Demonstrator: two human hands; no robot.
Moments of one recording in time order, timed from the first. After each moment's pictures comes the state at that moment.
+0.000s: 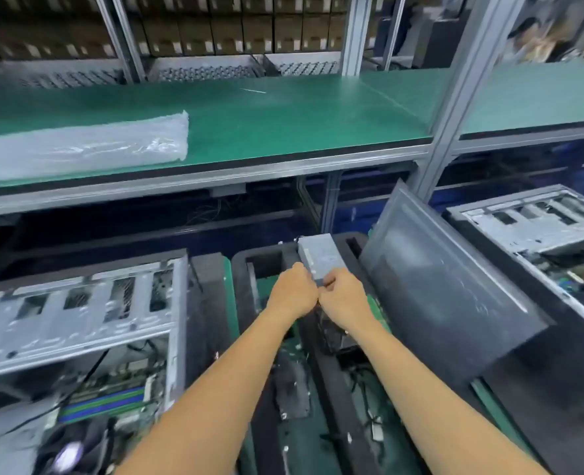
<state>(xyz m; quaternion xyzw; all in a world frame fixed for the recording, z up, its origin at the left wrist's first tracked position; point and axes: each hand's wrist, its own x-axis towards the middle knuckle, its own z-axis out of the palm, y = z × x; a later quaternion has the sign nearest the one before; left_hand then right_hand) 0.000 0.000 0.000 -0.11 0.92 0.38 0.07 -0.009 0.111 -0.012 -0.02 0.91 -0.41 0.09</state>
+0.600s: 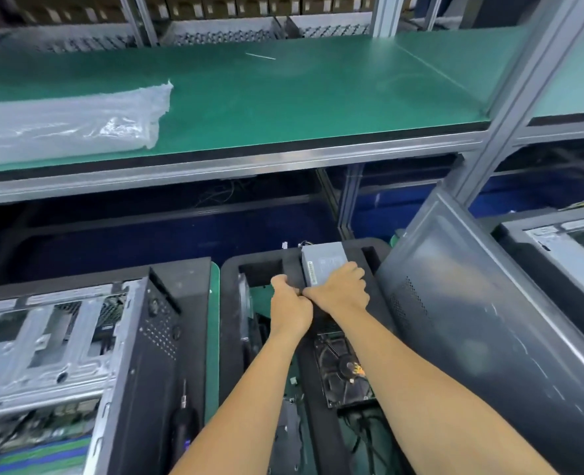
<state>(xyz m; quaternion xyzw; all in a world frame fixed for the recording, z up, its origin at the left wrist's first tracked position) -0.080 0.003 -0.089 -0.29 0.78 0.55 -0.01 -0.145 0.076 -0.091 0.09 0.96 -0.22 0.14</state>
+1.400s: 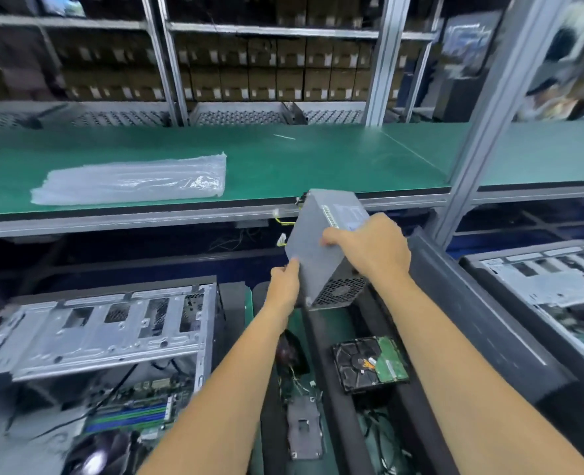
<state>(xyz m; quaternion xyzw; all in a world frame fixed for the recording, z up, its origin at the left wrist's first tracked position) -0.005 -0.045 0.047 -0.24 0.68 0.69 -0.03 -0.019 0.088 0.153 0.01 0.92 -0.40 -0.05</state>
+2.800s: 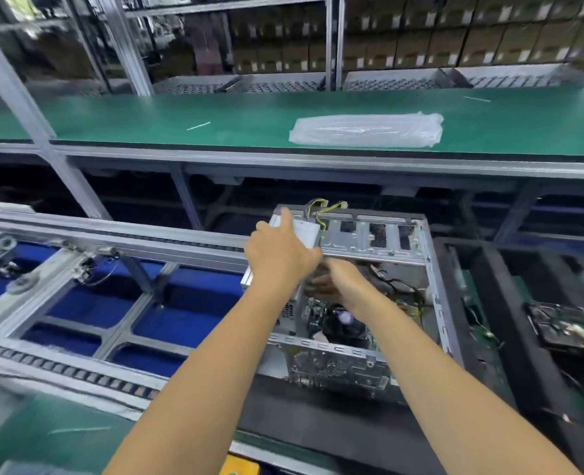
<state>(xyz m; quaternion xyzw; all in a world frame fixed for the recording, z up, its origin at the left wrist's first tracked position) 0.332 -0.284 0.104 -0.40 0.90 0.05 -0.13 0.257 -0.199 0.045 -0.11 0.71 -0.57 0.39</state>
